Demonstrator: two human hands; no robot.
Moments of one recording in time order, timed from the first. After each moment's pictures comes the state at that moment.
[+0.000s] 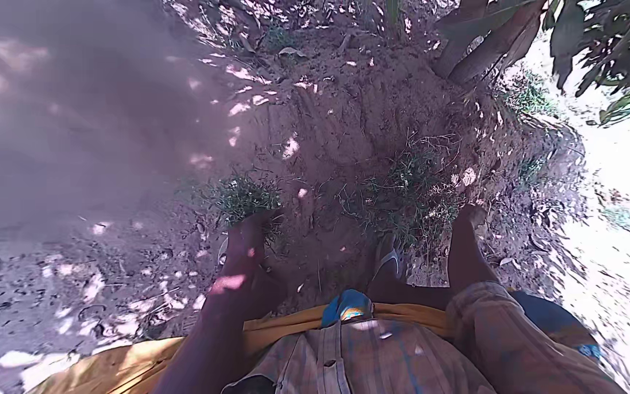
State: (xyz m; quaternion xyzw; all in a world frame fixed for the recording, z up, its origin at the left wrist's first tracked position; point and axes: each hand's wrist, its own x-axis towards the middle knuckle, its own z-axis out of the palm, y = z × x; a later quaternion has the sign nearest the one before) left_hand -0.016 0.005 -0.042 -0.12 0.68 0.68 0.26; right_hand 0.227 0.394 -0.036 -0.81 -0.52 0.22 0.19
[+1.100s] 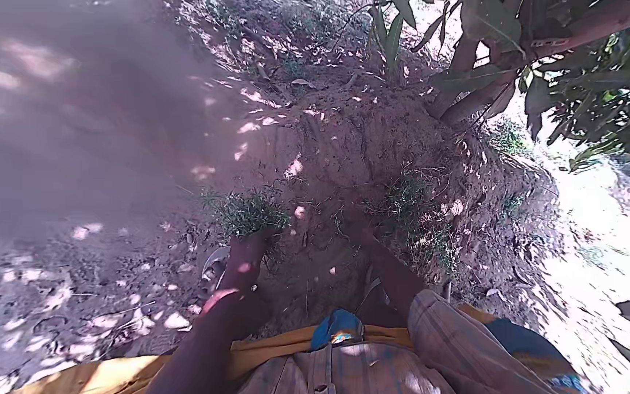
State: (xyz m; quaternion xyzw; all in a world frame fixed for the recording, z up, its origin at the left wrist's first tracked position) left_hand -0.005 0.007 -0.017 -0.09 0.75 0.60 0.27; right_hand 0.067 0.248 -0.072 -0.35 -0.87 0.29 -0.20
